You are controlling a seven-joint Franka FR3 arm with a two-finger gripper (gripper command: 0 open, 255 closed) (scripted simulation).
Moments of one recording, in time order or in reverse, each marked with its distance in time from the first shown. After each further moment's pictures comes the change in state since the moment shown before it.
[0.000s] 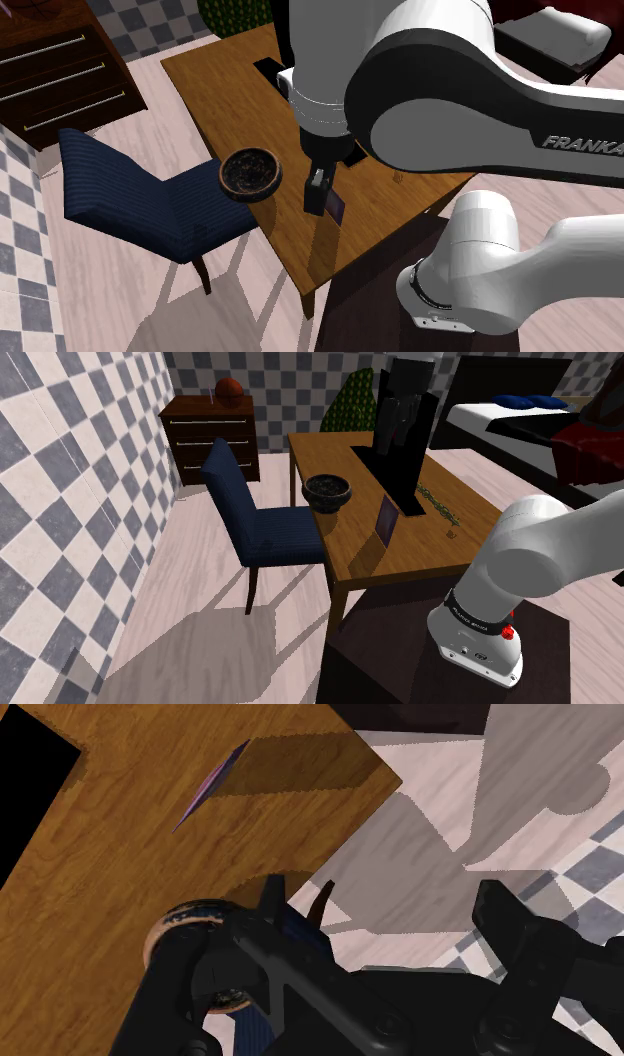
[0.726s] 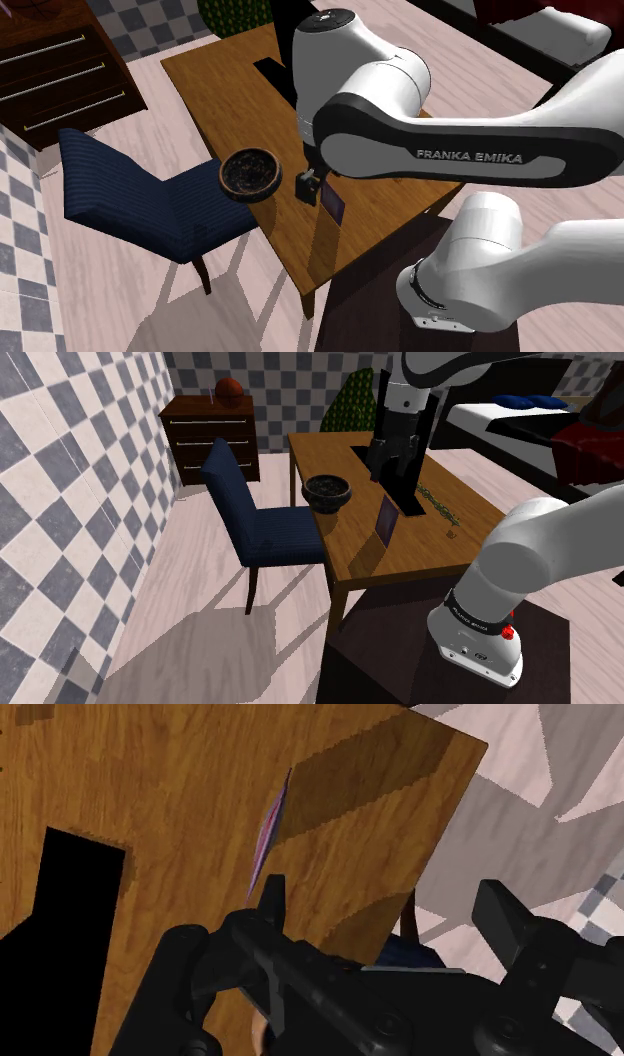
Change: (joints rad) arm -0.149 0.094 -0.026 -0.184 -0.031 0.226 0.200
